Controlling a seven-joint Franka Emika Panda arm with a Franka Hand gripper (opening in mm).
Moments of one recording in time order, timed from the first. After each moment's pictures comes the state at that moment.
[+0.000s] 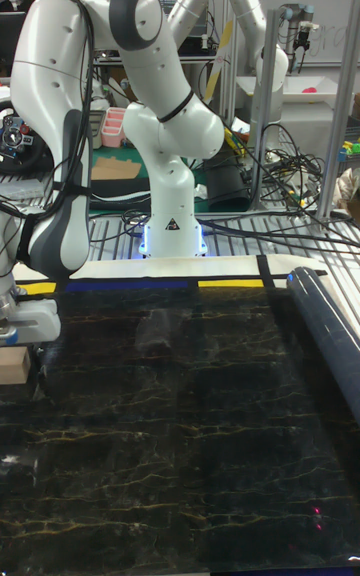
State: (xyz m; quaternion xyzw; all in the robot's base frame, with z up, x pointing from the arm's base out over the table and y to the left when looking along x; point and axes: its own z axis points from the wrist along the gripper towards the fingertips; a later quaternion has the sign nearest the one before) arm 0.447 -0.302 0.063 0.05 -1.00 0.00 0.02
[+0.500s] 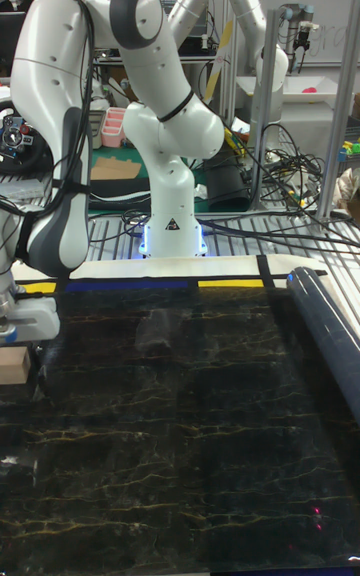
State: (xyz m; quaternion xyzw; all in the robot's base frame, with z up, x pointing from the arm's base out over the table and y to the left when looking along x) arm 0.448 -0.303 0.068 0.05 -1.00 0.00 0.02
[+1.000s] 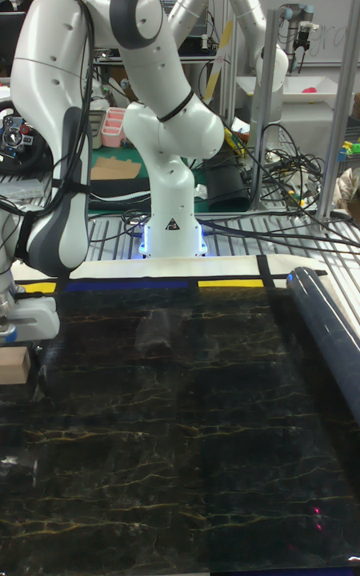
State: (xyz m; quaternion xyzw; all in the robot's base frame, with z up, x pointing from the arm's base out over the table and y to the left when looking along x) arm 0.448 -0.303 0.068 0.06 -1.00 0.00 0.02
